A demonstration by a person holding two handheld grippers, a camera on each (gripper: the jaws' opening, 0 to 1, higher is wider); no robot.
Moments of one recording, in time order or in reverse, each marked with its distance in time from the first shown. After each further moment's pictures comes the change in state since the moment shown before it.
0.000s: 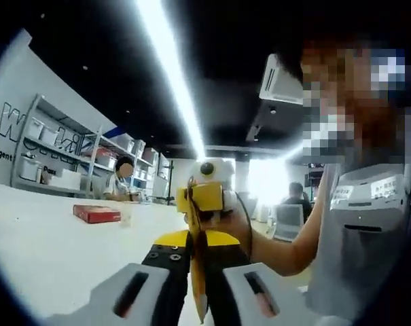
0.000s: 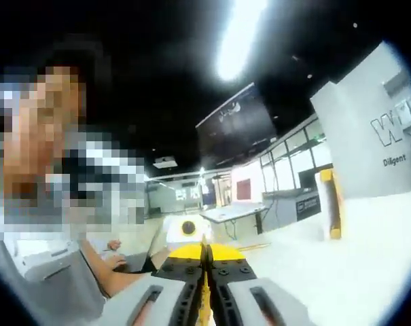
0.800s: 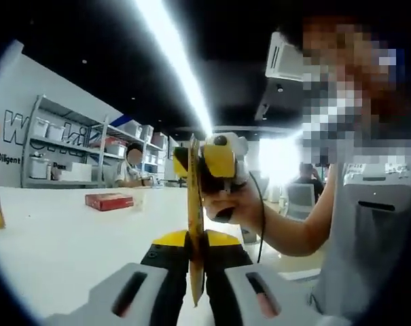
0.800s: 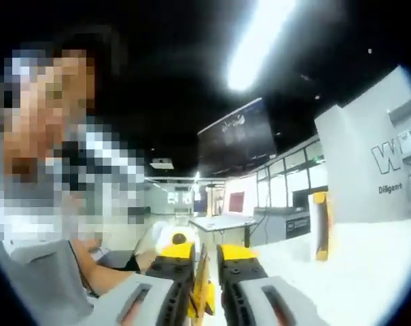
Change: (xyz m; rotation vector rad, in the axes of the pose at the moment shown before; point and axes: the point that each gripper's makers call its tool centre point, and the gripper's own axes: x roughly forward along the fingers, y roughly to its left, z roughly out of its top) left arm -0.003 0.016 -0.027 0.052 0.108 0.077; right arm -0.007 -0.009 0.013 -0.136 -0.058 -0.045
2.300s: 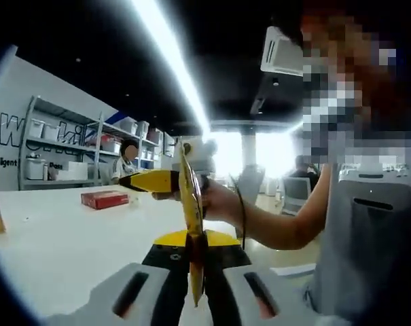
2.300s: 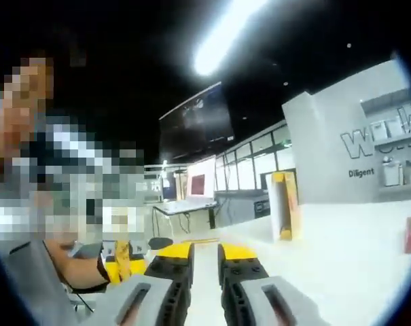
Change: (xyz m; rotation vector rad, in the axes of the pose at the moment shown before) left arm 0.000 -0.016 -0.002 0.020 0.037 -0.030; right arm -0.017 -0.067 -0.028 0.044 0.109 -0.207
